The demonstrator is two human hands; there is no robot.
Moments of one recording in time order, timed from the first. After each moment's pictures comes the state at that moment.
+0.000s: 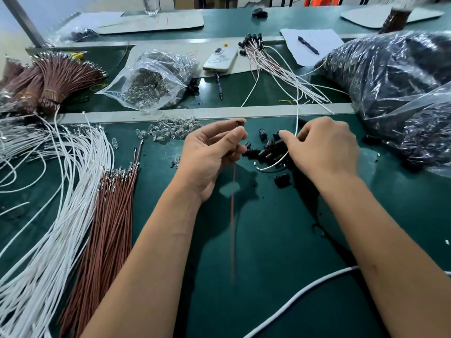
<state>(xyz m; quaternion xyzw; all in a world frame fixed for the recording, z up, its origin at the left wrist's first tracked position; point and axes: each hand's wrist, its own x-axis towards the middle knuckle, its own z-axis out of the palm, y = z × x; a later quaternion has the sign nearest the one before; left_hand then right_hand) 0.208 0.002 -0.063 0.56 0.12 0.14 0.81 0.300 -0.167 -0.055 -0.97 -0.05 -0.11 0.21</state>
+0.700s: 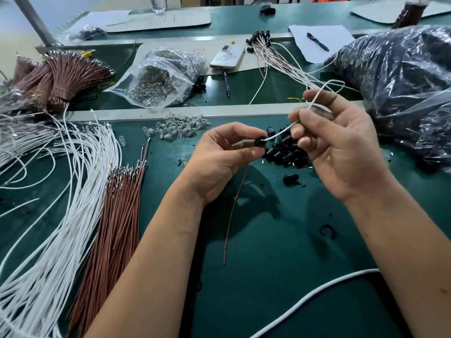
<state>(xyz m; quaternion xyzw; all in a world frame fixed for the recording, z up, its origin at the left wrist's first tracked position) 0.205 0.005 -0.069 0.54 -0.01 0.08 0.84 0.267 -0.174 -0.027 -0.49 -0.18 0.16 0.84</state>
